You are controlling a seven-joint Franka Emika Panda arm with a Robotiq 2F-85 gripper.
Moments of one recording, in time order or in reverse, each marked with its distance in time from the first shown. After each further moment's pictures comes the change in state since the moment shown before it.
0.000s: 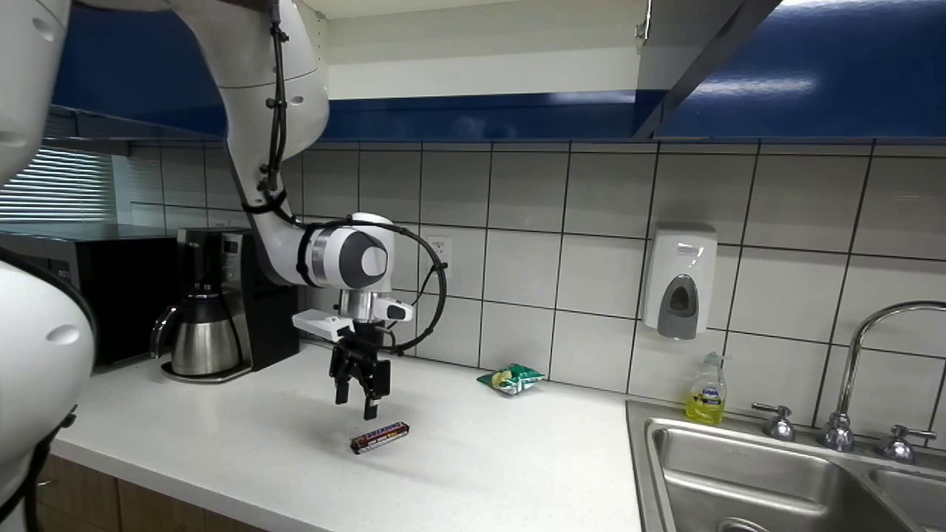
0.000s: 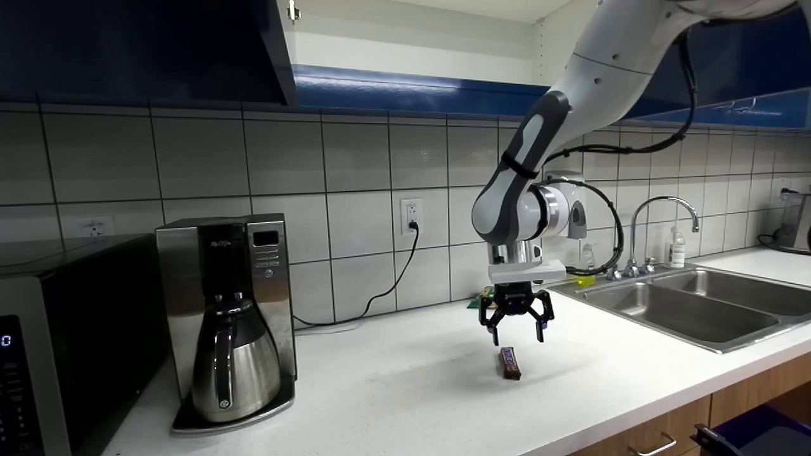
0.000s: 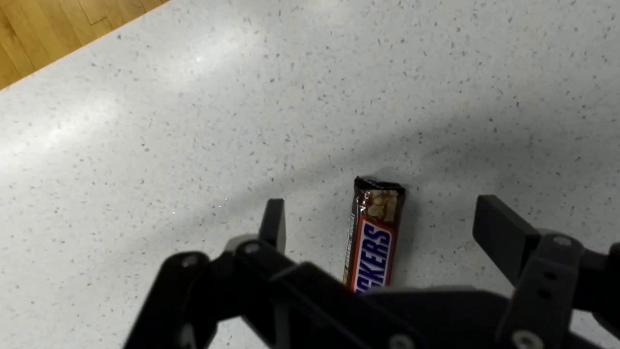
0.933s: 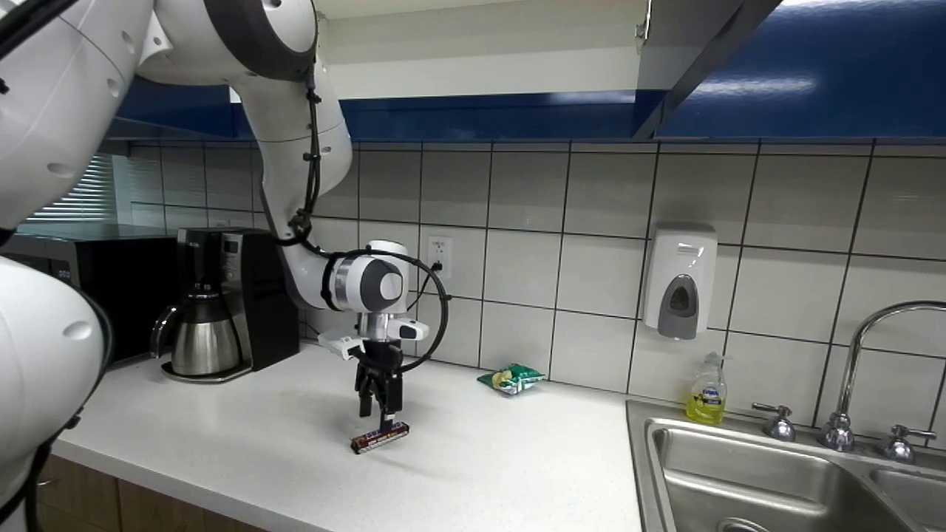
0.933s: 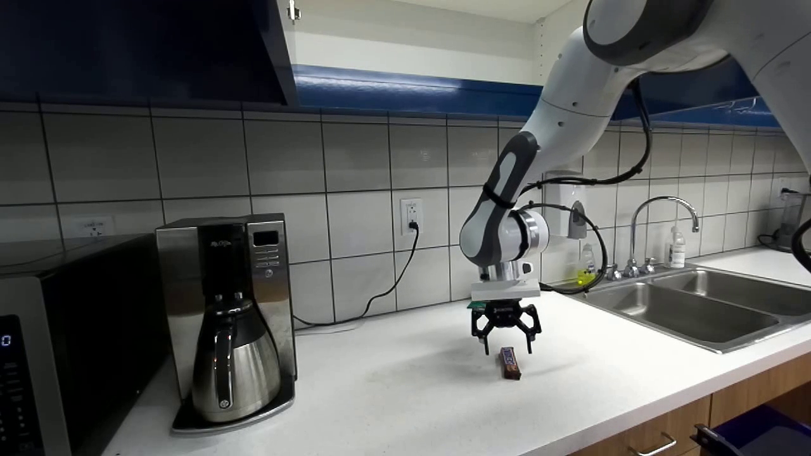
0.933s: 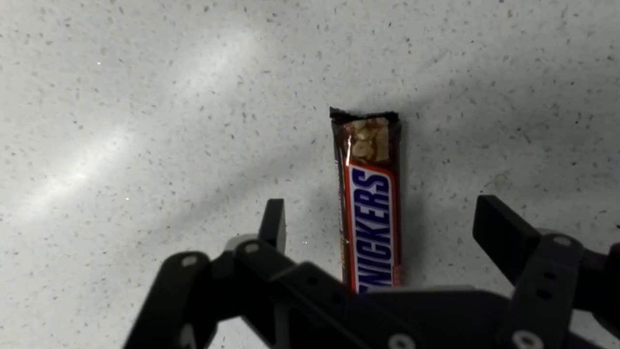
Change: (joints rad) arm 0.052 0.213 -0.069 0.186 0.011 0.019 0.161
